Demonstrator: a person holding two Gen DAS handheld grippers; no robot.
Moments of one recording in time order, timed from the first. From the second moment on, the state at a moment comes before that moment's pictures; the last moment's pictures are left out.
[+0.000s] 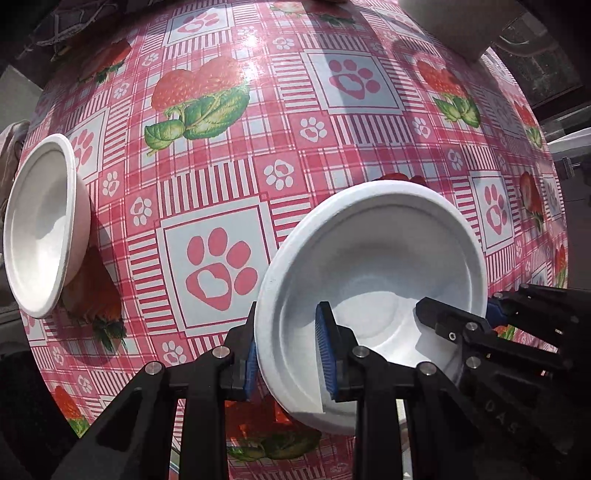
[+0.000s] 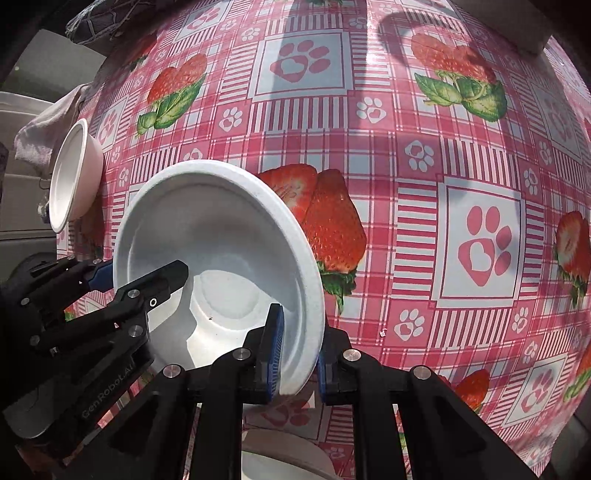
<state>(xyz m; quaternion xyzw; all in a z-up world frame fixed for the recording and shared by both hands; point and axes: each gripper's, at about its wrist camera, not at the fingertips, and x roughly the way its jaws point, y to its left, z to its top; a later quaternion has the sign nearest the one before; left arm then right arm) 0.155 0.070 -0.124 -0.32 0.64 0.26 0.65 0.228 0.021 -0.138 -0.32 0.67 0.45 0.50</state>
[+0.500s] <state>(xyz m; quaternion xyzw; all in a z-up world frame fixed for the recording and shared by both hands) 0.104 0.035 -0.124 -0.36 0.63 0.27 0.64 0.198 -0.032 -0.121 -0.32 0.66 0.45 0.51</state>
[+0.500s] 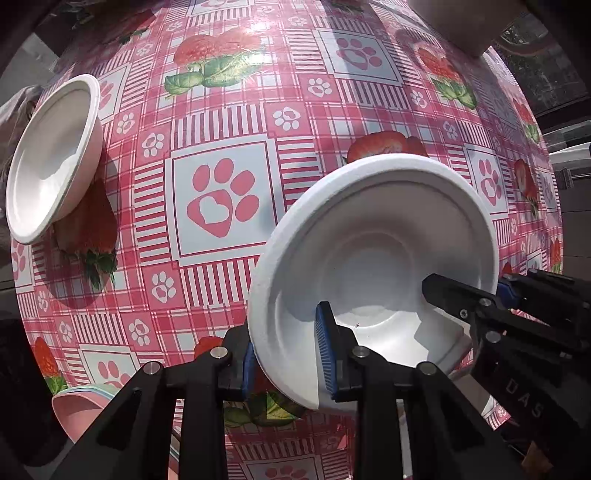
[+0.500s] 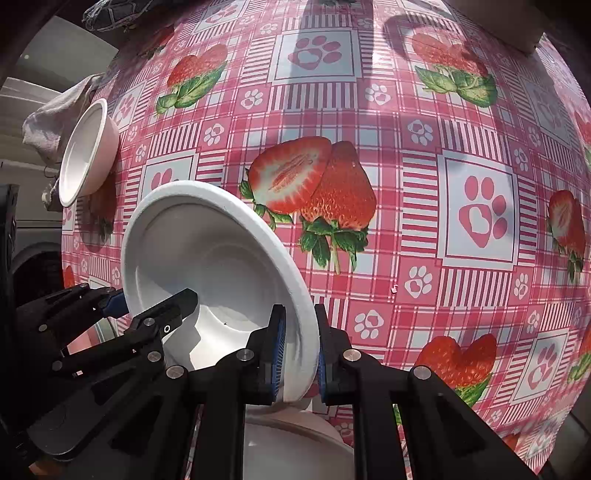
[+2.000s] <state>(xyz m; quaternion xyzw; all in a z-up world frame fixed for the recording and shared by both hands) 0.115 -0.041 -0.029 -0.27 0.63 0.17 0.71 0.224 -0.162 -0.053 -0.26 0.69 0.37 0.56</state>
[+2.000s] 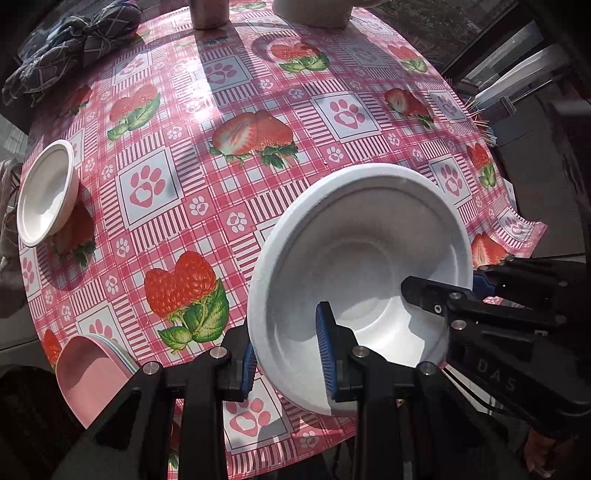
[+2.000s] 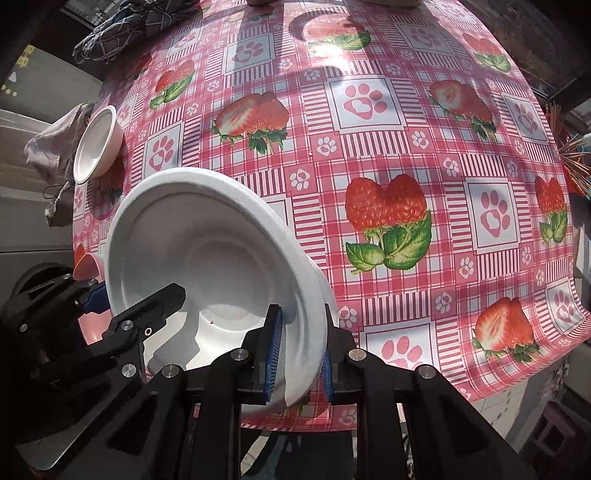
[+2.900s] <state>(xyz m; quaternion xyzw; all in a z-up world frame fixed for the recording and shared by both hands) 0.116 -0.062 -0.054 -0.27 0.65 0.15 0.70 0.214 -0.180 -0.080 -0.26 0.71 0.34 0.56</state>
